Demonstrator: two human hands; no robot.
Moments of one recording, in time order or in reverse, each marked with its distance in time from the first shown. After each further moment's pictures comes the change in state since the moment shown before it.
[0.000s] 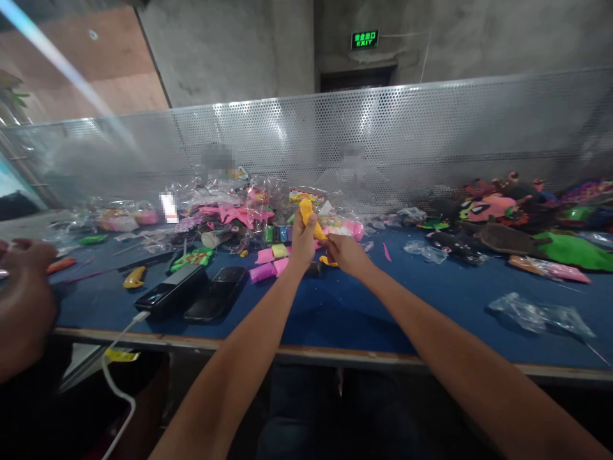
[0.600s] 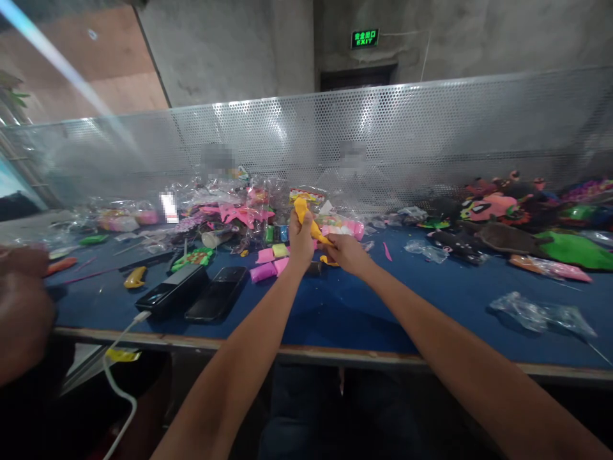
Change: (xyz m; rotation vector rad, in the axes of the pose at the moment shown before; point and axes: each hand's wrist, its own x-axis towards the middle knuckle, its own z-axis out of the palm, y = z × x) left_hand -0.001 0.008 0.002 0.025 0.080 0.024; right_hand 0.002 0.005 -0.001 0.131 -0.037 0.029
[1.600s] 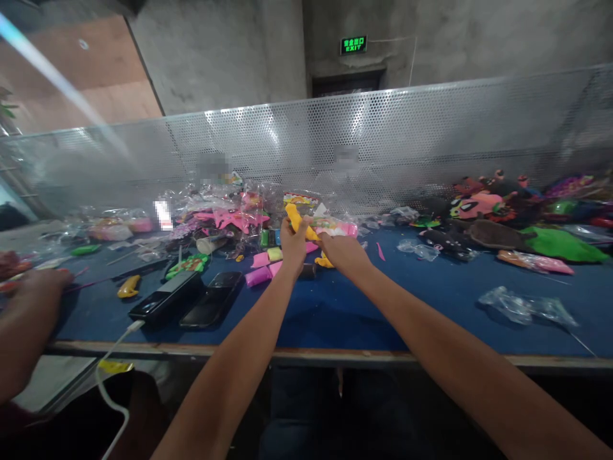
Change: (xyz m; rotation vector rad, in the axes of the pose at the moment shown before) left_hand 0.000 0.003 0.004 0.102 0.107 -0.096; right_hand -0.001 -0.018 -0.002 -0.869 -0.021 0.054
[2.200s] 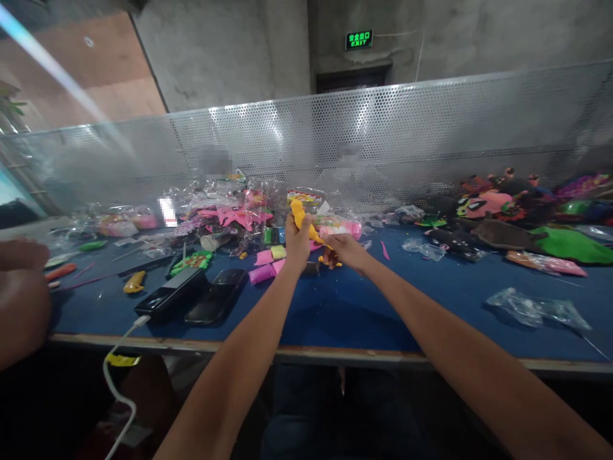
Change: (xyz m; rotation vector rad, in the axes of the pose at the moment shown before) left_hand 0.000 -0.001 -0.003 -0.010 -0.090 0.031; right_hand 0.003 0.009 0.016 1.354 -0.178 0.149
